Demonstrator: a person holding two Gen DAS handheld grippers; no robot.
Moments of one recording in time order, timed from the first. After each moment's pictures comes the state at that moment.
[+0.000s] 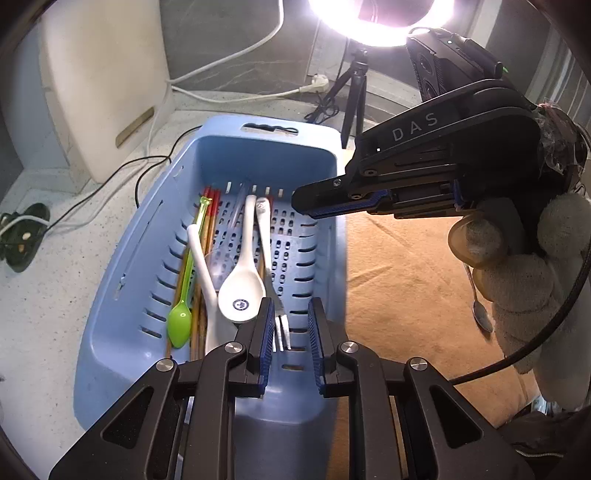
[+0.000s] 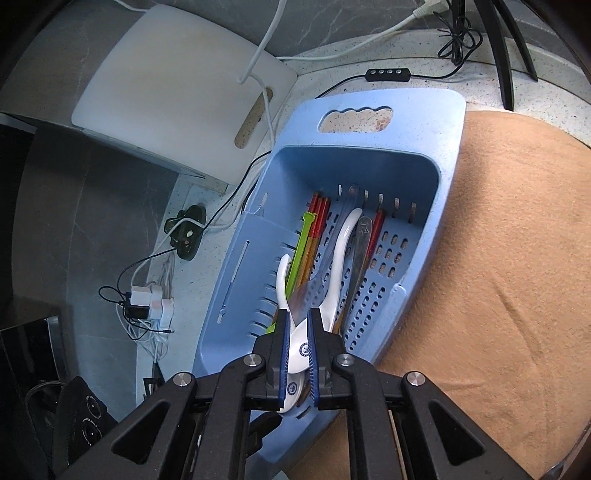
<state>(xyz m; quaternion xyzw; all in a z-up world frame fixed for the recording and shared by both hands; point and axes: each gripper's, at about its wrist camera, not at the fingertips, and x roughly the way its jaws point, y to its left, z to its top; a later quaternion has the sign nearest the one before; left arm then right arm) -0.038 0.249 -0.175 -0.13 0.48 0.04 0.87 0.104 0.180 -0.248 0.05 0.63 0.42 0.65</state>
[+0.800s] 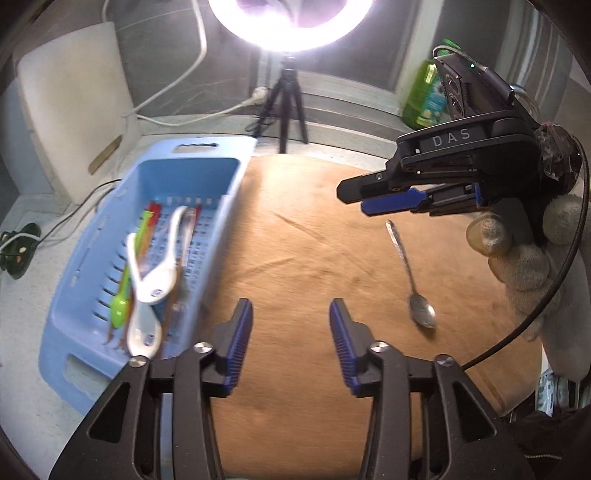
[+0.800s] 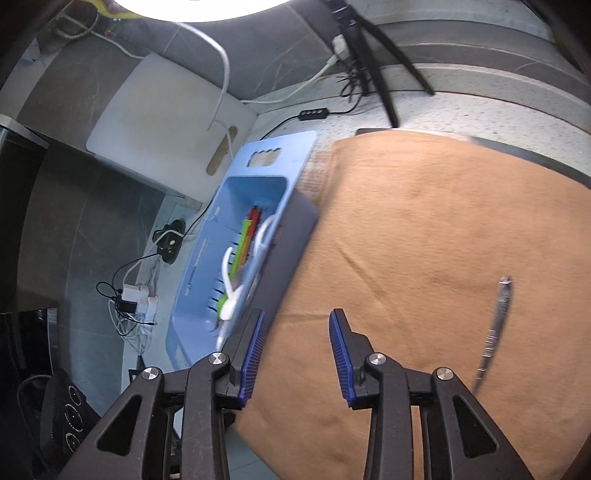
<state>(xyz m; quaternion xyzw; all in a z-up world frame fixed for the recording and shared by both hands) -0.042 0.139 -0.151 -0.09 0.46 0.03 0.88 0.121 0.031 -0.213 0.05 0.60 0.39 0.70</state>
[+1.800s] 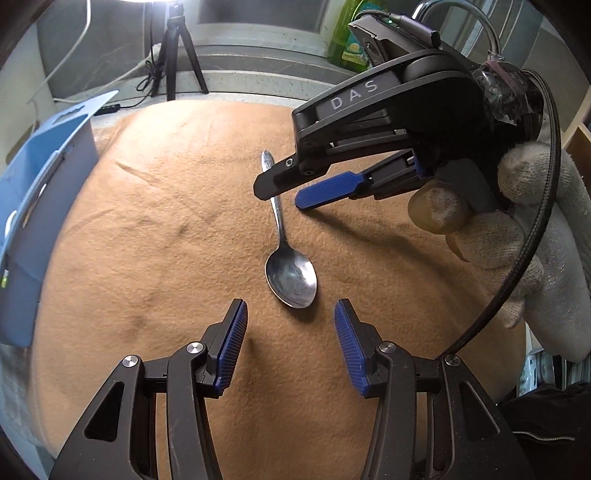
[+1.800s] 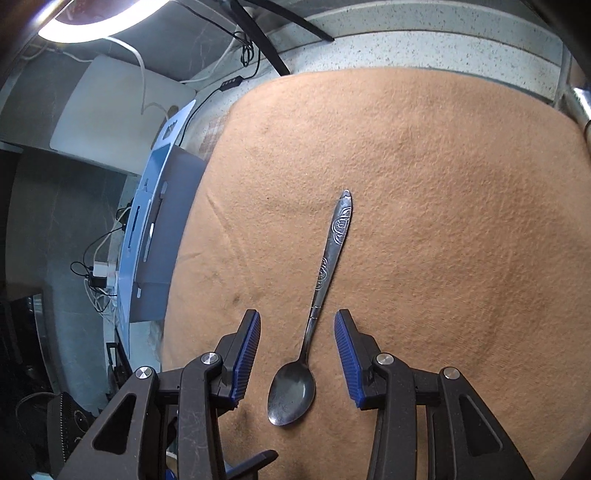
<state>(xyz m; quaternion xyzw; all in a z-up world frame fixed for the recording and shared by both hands) -0.008 0.012 -0.211 -0.10 0.50 -0.04 0.86 0.153 -0.065 -0.283 0.04 0.66 0.36 0.66</state>
